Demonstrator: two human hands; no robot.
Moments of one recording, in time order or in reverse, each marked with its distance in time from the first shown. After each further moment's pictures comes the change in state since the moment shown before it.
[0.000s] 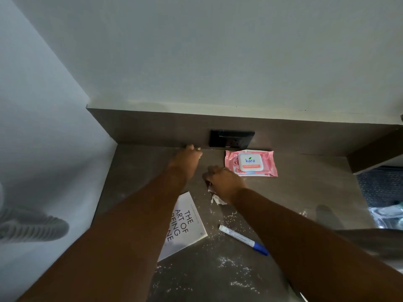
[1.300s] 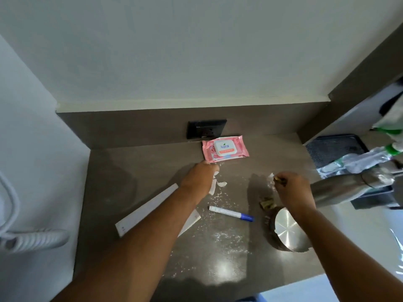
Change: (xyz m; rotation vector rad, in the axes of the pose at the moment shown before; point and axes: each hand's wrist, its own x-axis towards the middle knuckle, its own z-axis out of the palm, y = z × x) left_hand -0.088 0.086 -0.013 -0.206 0.079 0.266; right_hand -0.203 0.035 -0.023 0.415 0.441 0.983
